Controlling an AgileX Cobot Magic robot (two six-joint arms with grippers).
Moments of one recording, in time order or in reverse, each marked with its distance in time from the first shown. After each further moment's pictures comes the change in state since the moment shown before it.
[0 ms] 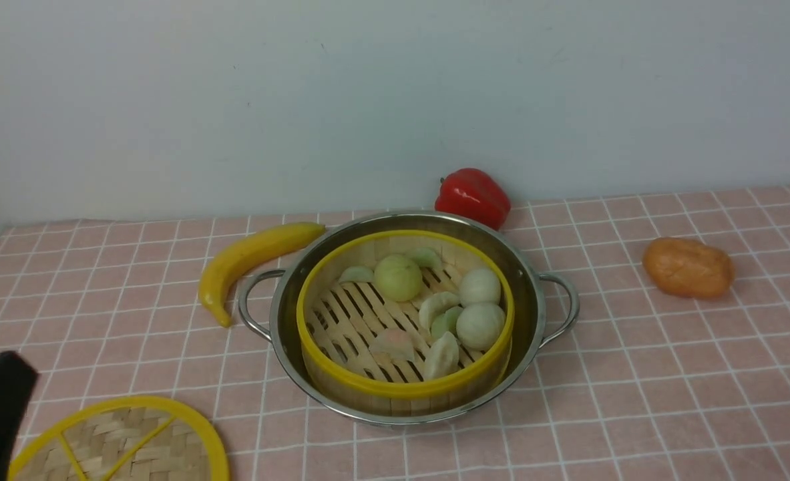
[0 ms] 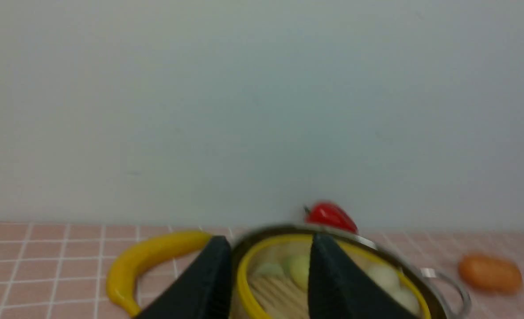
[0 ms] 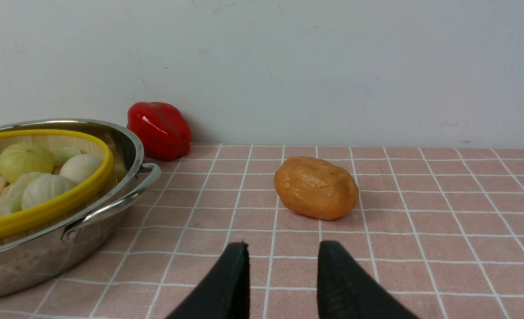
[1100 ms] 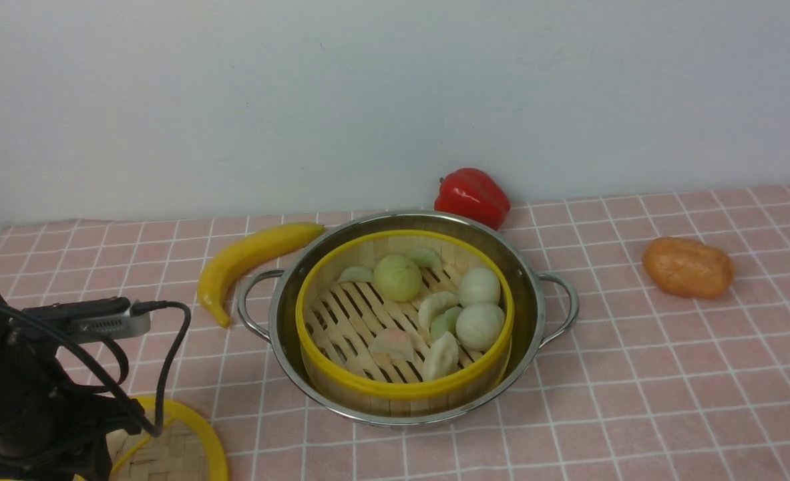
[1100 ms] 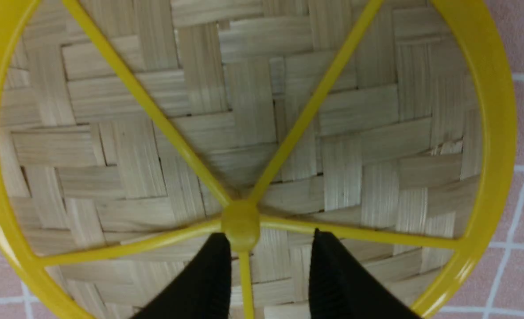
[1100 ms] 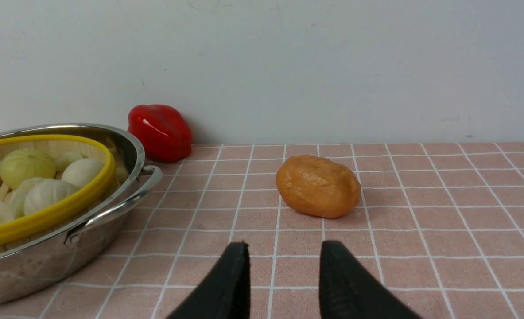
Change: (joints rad) right arm 0.000 0.000 0.000 0.000 0.001 0.026; left arm 0.000 1.281 -0.451 0.880 0.466 -0.703
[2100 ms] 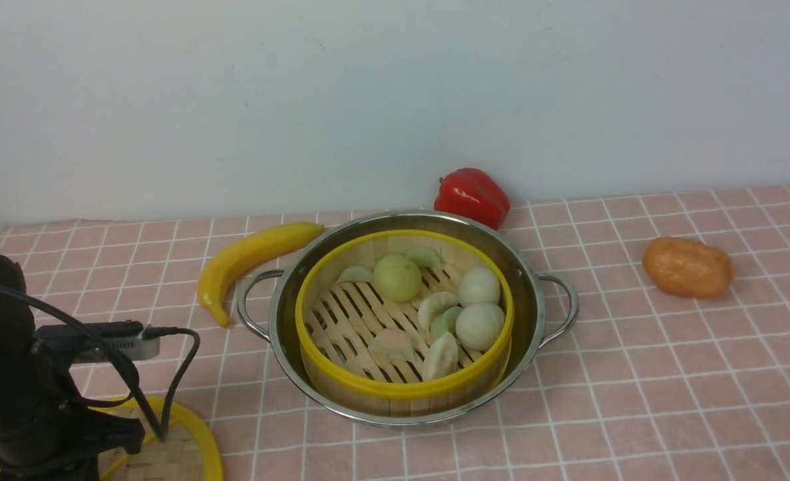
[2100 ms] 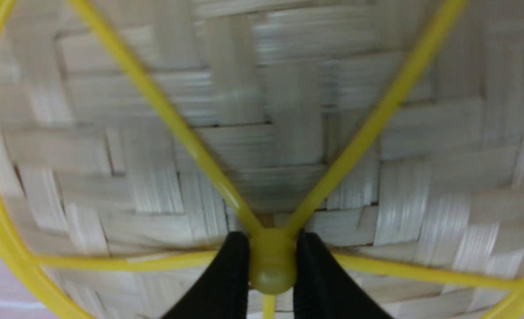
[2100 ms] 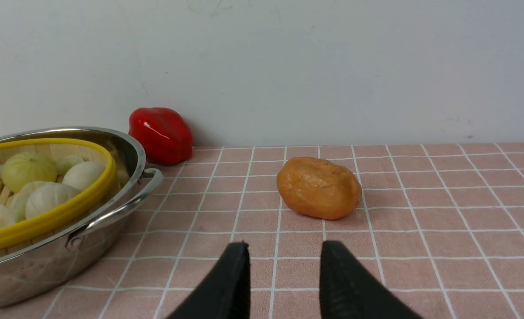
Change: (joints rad) right arm 0.000 -0.005 0.000 0.000 0.000 0.007; left arm 0.000 0.088 -0.033 0.111 0.037 0.045
